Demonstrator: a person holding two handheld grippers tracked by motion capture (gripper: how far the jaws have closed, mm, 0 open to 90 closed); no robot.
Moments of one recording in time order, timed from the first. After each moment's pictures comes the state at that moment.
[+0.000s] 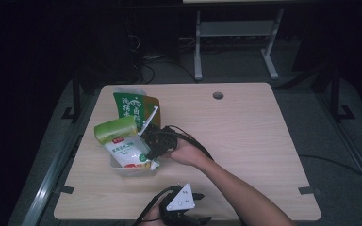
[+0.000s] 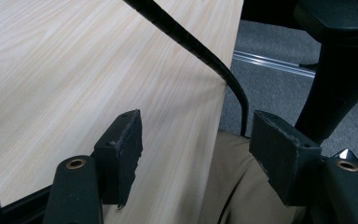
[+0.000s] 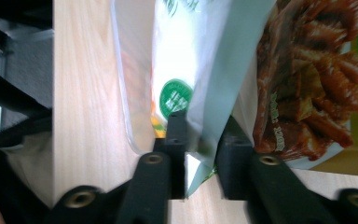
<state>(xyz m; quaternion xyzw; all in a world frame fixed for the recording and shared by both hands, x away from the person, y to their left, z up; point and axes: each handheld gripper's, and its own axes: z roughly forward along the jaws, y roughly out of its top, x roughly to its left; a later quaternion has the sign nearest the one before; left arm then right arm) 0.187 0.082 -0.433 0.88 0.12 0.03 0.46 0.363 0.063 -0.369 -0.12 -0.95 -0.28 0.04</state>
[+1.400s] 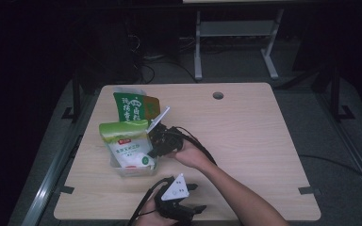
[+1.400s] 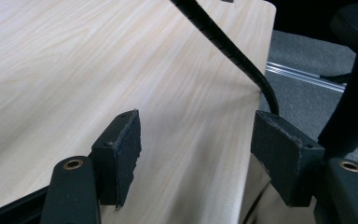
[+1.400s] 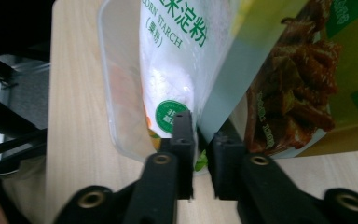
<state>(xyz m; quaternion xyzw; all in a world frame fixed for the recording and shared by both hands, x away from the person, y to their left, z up) 0.206 0.096 -0.431 0.87 0.16 0.06 0.46 0.369 0.044 -0.380 -0.15 -0.93 -0.34 0.05</state>
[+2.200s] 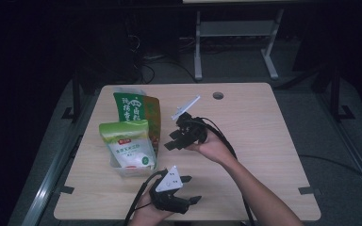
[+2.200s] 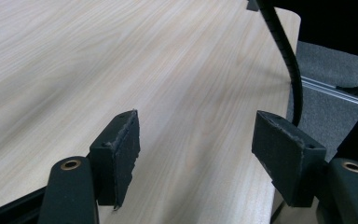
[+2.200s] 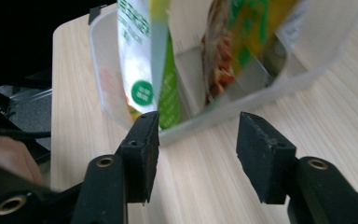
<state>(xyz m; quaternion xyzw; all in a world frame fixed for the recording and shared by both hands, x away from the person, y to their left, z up) 0.220 0.106 -0.428 0.86 0.19 0.07 0.47 0.378 -0.027 -0.356 -0.19 -0.90 -0.38 0.03</state>
